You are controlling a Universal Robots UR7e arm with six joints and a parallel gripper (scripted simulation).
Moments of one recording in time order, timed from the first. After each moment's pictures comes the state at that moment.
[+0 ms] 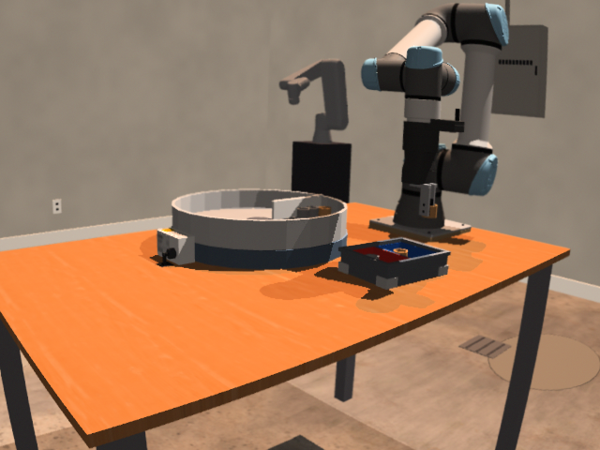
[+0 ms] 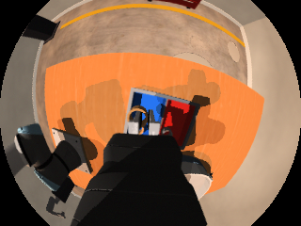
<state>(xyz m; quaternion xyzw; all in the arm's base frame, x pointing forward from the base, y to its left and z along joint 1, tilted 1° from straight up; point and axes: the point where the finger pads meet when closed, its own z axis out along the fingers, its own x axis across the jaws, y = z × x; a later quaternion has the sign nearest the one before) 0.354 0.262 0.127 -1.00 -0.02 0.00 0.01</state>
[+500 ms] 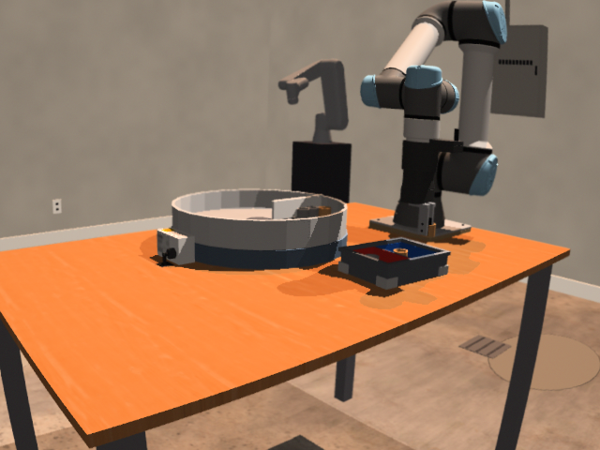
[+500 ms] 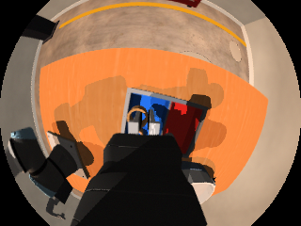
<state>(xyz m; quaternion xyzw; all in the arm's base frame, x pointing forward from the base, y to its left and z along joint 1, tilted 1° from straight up) 0.354 0.263 0.087 -1.00 -0.02 0.00 0.01</state>
